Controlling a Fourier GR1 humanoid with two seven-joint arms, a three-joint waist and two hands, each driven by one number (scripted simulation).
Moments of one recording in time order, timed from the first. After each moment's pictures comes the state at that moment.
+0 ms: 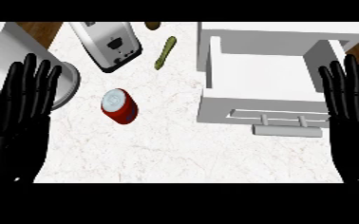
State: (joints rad) left arm -0.02 0.09 -0.02 -2.10 0.02 -0.01 -0.02; right arm 0.00 -0.08 0.00 -2.10 0.01 0.00 -0.03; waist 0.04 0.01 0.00
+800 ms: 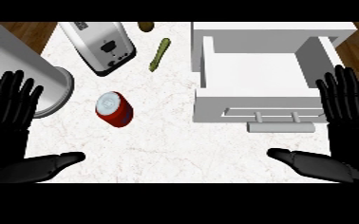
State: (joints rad) left arm 0.07 0.11 0.13 -2.08 0.10 0.05 0.31; right arm 0.05 -0.06 -0.06 -2.06 0.00 -0.07 0.19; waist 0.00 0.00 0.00
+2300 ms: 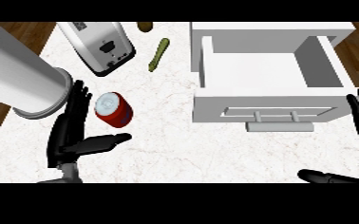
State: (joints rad) left arm 0.01 0.01 0.05 -1.62 -0.05 0.14 0.05; right arm 0.16 -0.08 -0.19 -2.14 -0.10 0.05 0.17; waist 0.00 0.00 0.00
